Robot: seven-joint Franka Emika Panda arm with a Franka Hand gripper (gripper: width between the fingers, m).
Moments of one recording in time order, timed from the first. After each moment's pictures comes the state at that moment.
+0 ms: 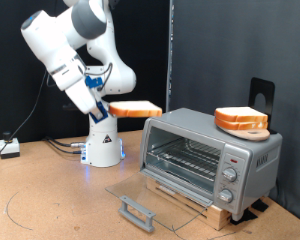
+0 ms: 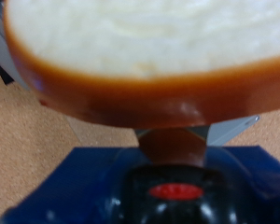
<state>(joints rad) -0.15 -0.44 -0.38 -2.58 0.41 1.98 -1.25</state>
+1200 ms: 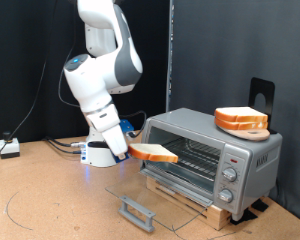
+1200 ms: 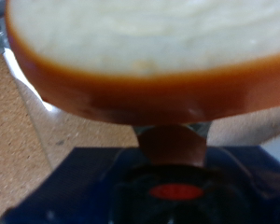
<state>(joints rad) -0.03 -0.29 -0.22 -2.75 0.45 2.37 -1.32</state>
